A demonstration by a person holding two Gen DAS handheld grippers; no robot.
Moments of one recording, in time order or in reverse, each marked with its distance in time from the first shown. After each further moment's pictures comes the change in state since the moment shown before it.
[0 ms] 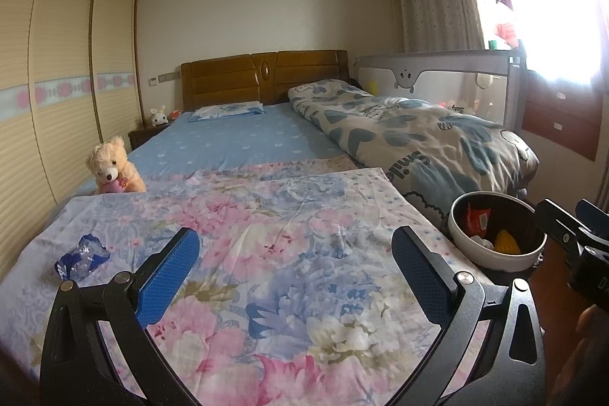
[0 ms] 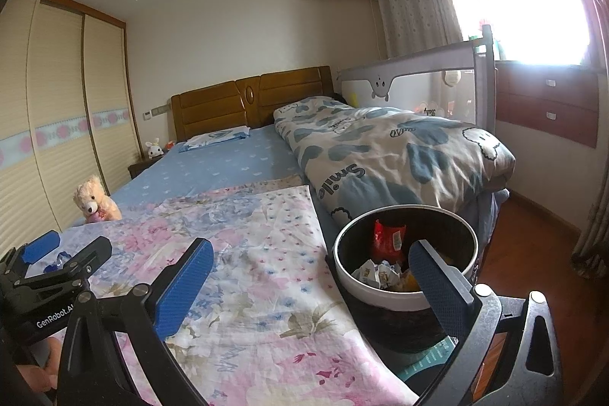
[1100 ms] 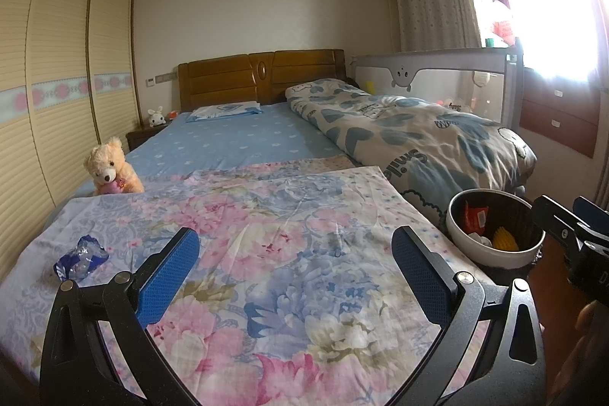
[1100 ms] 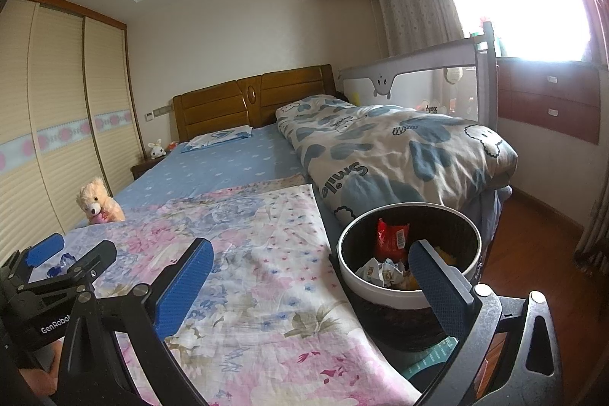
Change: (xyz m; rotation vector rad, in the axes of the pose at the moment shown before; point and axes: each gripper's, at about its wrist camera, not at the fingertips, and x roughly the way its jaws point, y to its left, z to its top) left arm -0.002 -0.002 0.001 0.003 0.001 -0.003; right arm 0.001 0.002 0.002 0.008 0.001 0.008
